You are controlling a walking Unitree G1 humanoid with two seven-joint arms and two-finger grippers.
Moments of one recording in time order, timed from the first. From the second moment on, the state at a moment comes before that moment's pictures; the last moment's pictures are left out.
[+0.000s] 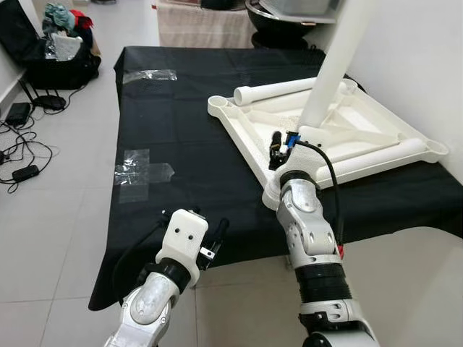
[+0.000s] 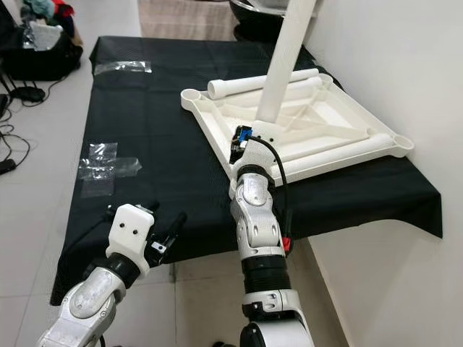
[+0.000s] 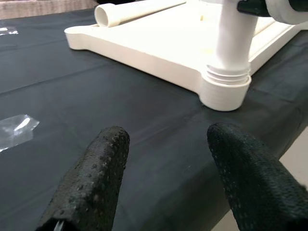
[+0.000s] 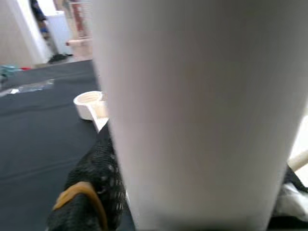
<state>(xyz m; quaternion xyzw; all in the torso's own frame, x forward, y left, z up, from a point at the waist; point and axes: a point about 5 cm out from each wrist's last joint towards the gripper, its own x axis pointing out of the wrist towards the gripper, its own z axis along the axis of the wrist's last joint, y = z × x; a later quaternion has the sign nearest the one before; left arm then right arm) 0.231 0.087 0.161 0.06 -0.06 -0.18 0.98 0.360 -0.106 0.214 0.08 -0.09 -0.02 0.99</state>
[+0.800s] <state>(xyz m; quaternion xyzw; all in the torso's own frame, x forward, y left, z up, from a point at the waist) 0.231 0.087 0.162 0.05 -0.06 -0.18 0.98 0.345 -0.072 0.205 0.04 -0.01 0.55 0.83</state>
